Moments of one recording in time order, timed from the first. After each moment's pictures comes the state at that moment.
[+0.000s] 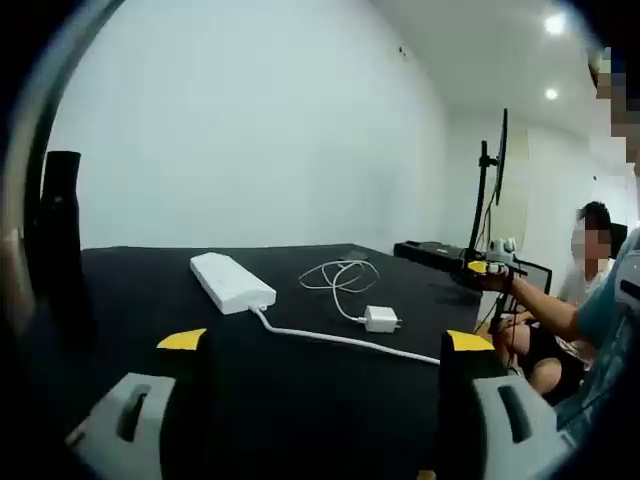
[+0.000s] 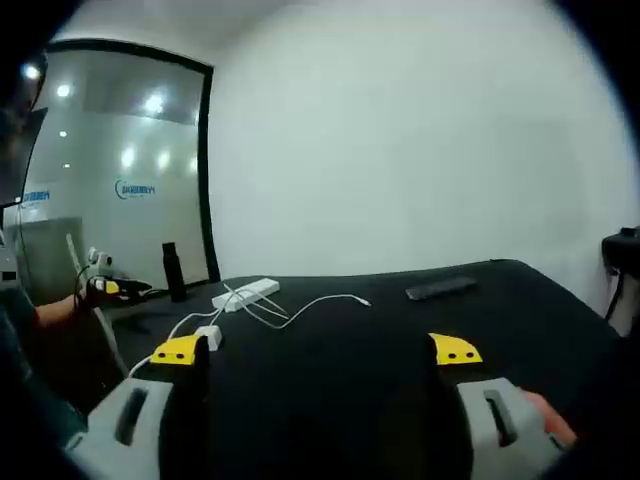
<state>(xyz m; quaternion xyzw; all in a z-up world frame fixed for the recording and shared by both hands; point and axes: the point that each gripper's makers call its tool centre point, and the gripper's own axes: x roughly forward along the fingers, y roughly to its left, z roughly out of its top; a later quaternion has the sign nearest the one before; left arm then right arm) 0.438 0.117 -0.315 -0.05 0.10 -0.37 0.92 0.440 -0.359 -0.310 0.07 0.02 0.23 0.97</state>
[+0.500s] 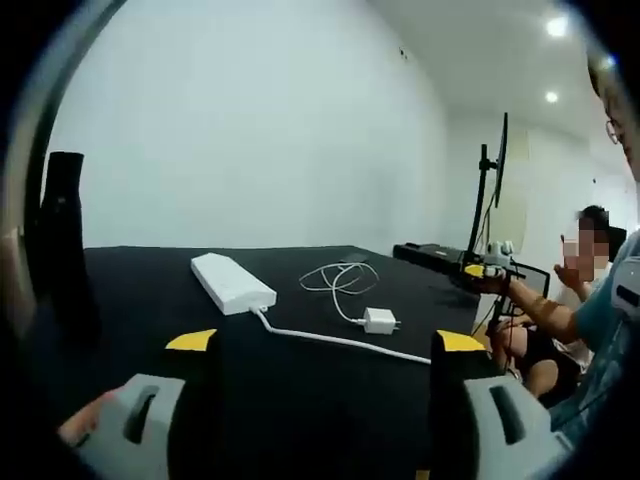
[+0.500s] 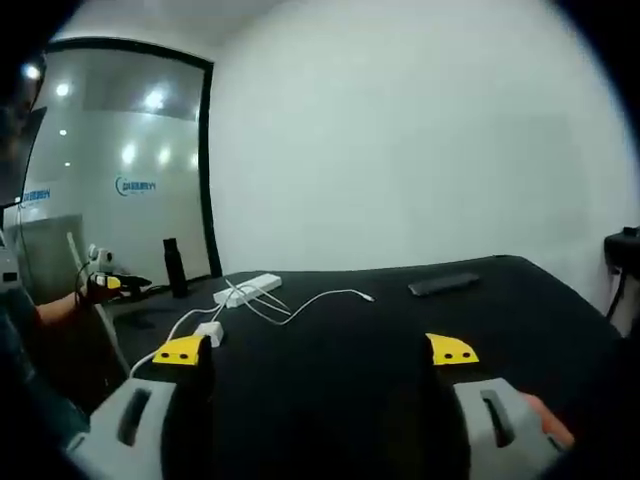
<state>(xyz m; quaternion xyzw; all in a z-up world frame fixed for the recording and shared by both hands) 0.428 0.107 -0.314 -0.05 0.10 -0.38 0.92 0.441 -0.355 -0.314 0.07 0.04 0.24 0.97</state>
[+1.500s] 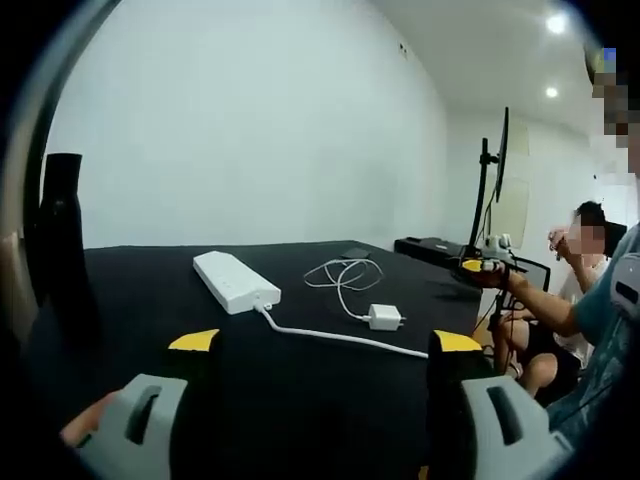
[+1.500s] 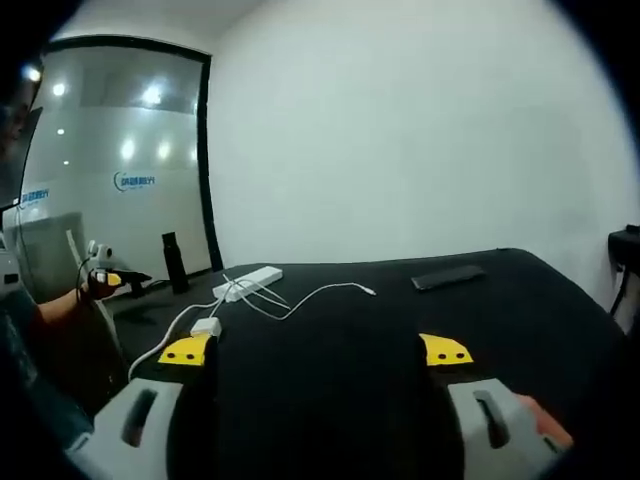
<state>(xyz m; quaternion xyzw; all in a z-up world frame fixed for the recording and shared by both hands) 0.443 0.121 -0.313 -0.05 0.11 -0.38 0.92 0.458 -0.352 -0.318 0.07 0.06 0.24 0.97</state>
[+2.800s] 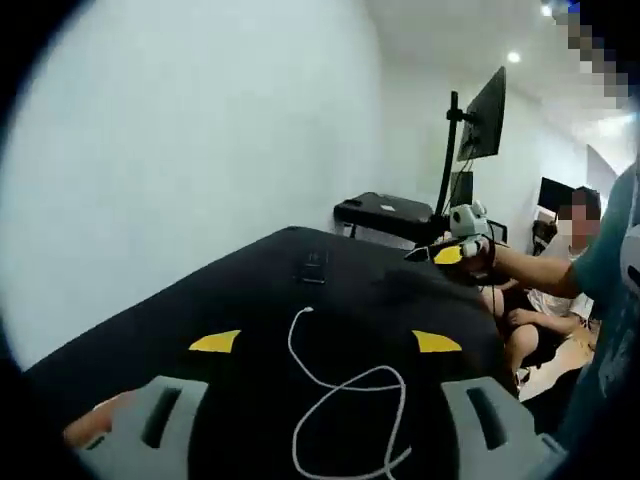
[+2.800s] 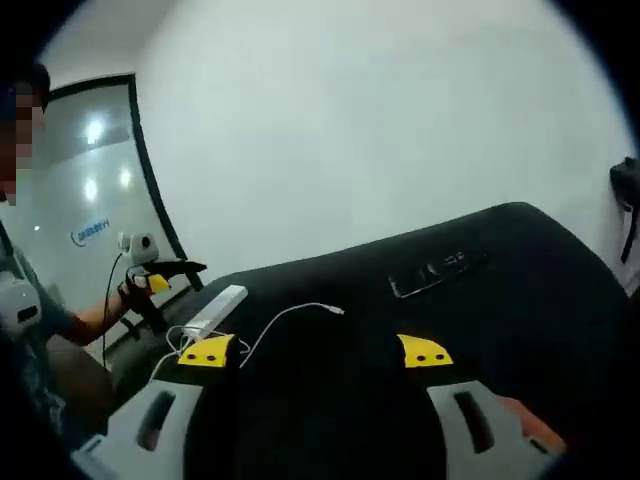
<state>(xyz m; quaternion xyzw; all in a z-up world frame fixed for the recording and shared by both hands) 0.692 -0.122 -0.267 0.04 0.17 -0.56 0.81 0.585 -0.381 -0.300 0.17 0.16 0.20 0.95</state>
